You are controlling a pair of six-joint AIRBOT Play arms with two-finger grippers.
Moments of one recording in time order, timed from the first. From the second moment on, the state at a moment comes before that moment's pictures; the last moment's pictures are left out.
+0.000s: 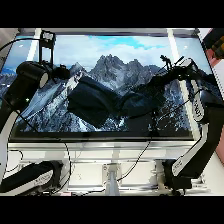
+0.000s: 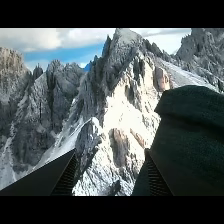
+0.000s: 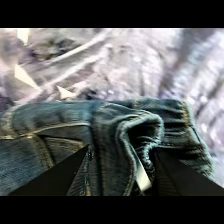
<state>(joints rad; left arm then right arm) -0.30 -1.21 1.24 1.99 -0.83 -1.77 -0.15 -2.01 1.76 -0.94 1.31 0.99</state>
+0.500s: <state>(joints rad) -0.30 -1.21 1.24 1.99 -0.83 -1.77 -0.14 -2.01 1.80 -0.83 1.44 0.93</state>
